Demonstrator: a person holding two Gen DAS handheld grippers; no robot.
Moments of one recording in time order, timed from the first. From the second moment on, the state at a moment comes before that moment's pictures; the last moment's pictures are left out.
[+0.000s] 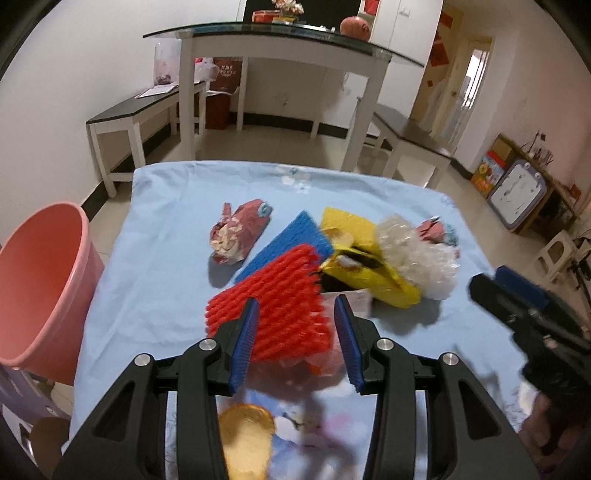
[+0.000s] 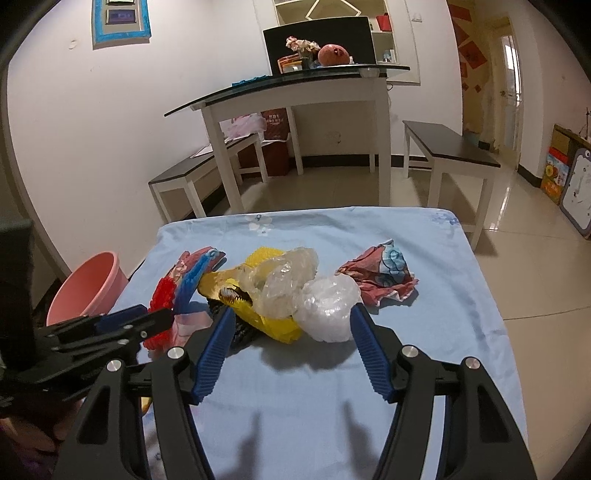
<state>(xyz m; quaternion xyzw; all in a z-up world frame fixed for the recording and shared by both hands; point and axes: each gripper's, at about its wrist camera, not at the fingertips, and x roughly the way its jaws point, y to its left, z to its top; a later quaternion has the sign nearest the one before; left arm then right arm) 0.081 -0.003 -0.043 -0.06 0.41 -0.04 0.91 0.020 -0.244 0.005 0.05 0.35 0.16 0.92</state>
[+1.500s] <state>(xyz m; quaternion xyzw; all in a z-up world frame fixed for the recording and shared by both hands) 0.032 0.078 0.038 -0.10 0.33 0.02 0.94 0.049 -0.197 0.064 0.06 0.33 0.30 0.89</state>
